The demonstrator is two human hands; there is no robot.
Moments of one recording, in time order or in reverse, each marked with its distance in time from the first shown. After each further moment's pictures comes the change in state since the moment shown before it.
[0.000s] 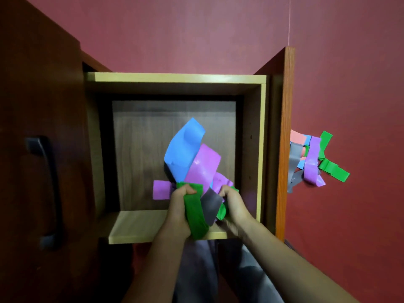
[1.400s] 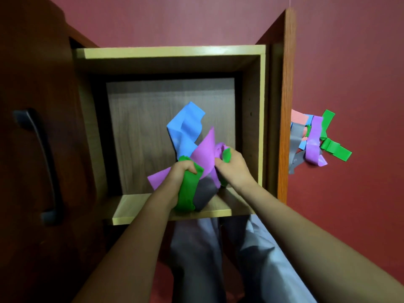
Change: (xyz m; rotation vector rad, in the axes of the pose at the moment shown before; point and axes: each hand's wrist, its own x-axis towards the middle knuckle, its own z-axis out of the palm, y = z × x) left_hand 0.017 0.022 -0.014 0.454 0.007 -0.063; right_hand 0.013 -0.019 -0.005 -0.411 0.067 -0.512
